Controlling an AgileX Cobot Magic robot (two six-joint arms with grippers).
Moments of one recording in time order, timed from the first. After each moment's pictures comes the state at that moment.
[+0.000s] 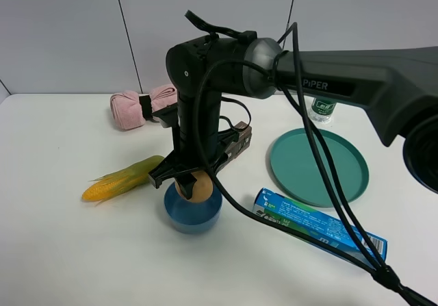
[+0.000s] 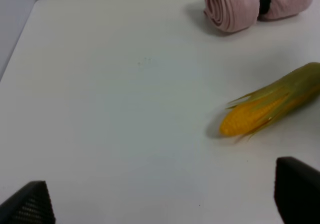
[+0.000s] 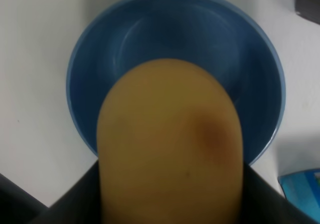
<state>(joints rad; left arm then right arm) 0.07 -0.01 -0.51 0.02 1.05 0.02 0.85 2.11 -1.70 0.12 1.22 0.05</state>
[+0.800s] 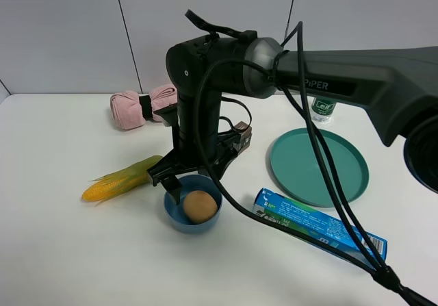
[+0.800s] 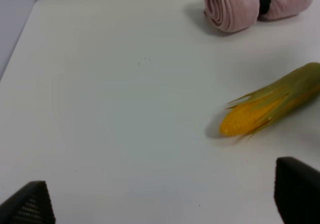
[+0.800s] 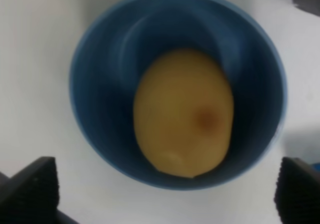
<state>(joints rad) 0.07 -0.01 -0.51 0.02 1.05 0.02 0.85 2.11 -1.70 0.14 1.22 0.10</state>
